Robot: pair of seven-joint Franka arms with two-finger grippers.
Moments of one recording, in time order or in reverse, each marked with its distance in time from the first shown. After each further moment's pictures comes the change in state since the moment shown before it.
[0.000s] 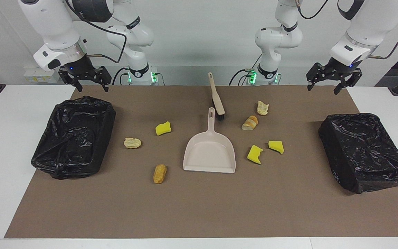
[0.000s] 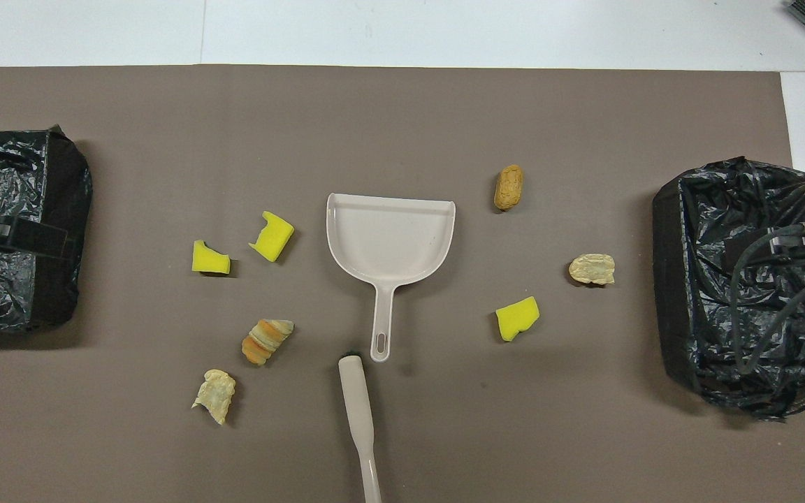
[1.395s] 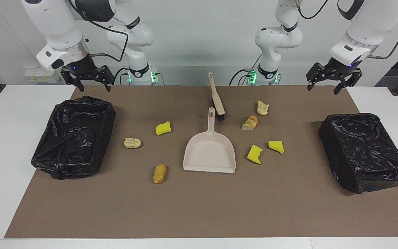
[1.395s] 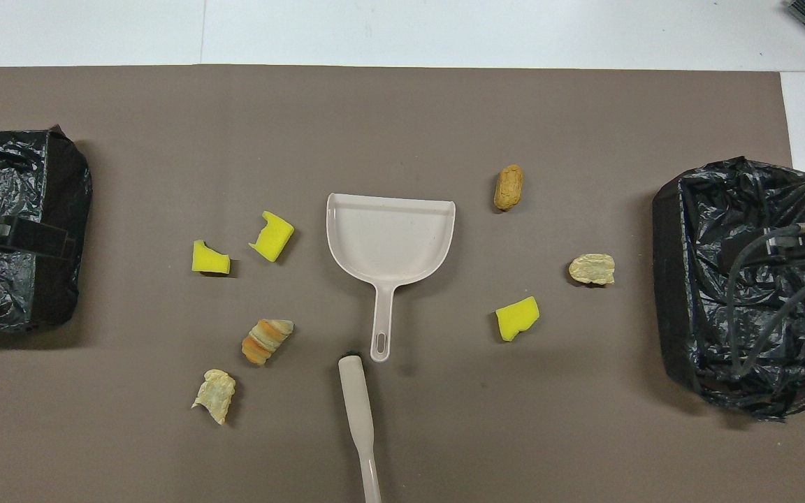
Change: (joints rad) left arm 0.000 0.000 0.000 0.000 0.000 0.000 0.000; right arm 0.022 -0.001 0.007 0.000 0.009 0.001 -0.042
